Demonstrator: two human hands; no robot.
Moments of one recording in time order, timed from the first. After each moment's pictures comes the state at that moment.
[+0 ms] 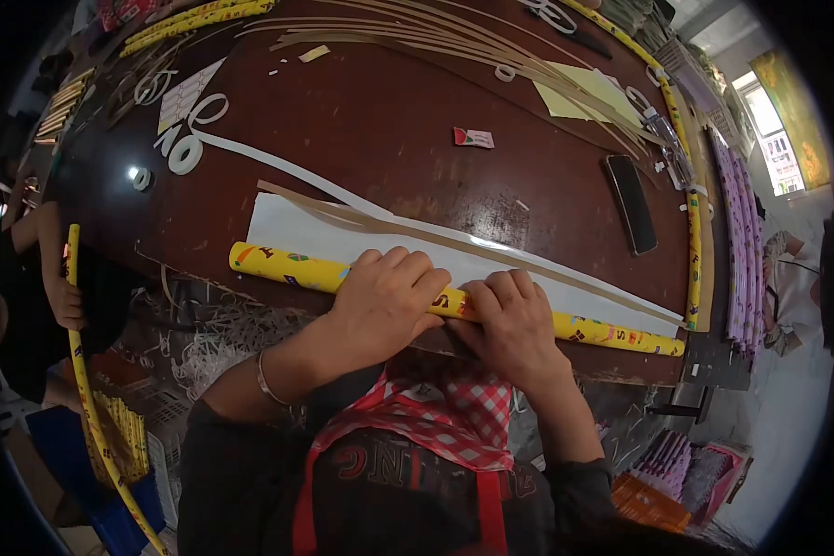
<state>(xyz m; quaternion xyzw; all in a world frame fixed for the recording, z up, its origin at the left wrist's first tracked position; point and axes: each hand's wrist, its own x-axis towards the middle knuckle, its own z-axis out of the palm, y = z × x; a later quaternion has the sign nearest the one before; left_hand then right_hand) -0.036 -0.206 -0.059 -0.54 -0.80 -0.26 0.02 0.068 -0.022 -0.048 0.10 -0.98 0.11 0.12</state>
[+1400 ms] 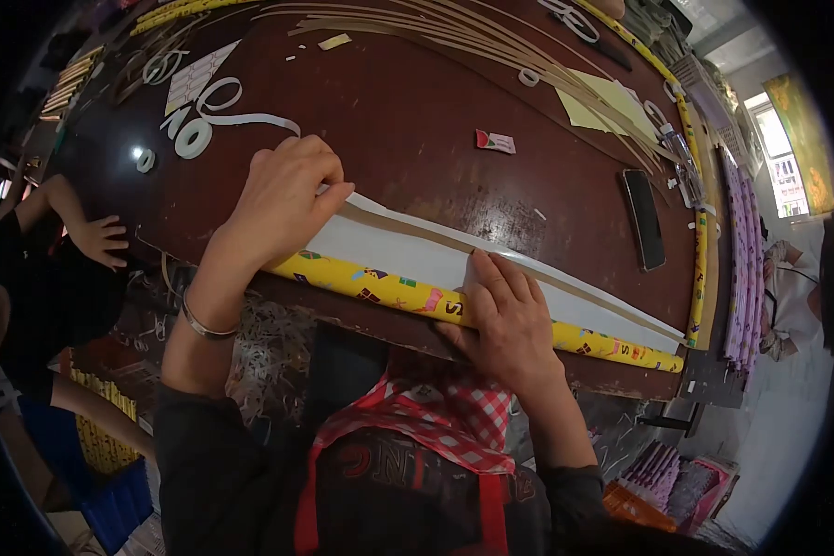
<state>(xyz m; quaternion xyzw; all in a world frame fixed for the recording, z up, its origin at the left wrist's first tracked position) -0.139 -0.260 -0.032 -0.37 -0.90 -0.22 0.00 0.054 -0.034 -0.047 0.10 -0.98 0.10 0.10</state>
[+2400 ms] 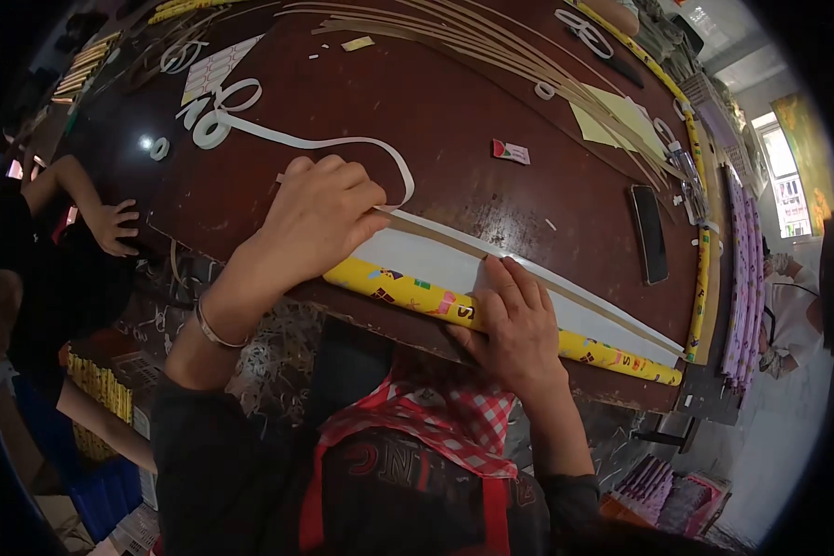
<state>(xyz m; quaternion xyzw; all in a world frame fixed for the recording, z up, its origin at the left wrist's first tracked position) -0.118 -0.261 -0.035 -0.47 -0.86 -0.19 0.06 0.055 -0.033 -0.051 0.11 -0.98 0.09 0.12</state>
